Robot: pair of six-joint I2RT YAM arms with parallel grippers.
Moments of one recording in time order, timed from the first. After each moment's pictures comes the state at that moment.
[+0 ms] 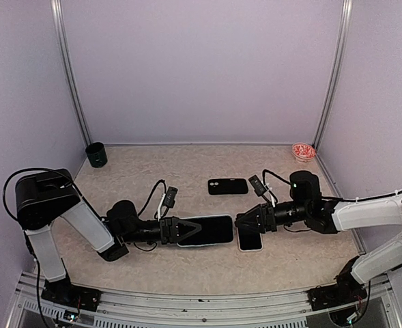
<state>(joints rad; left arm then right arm) -0.91 1.85 0.45 1.45 0.55 -0.88 0.66 1.32 0.52 0.42 -0.83 0.45</state>
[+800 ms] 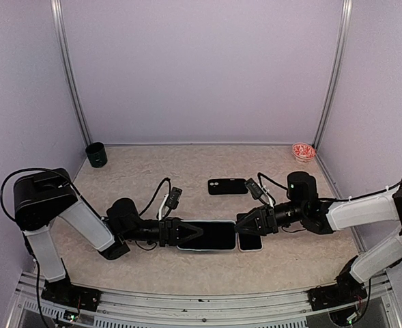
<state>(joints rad) -0.91 1.83 0.47 1.44 0.67 -0.84 0.66 1.40 0.52 0.53 -1.01 0.50</state>
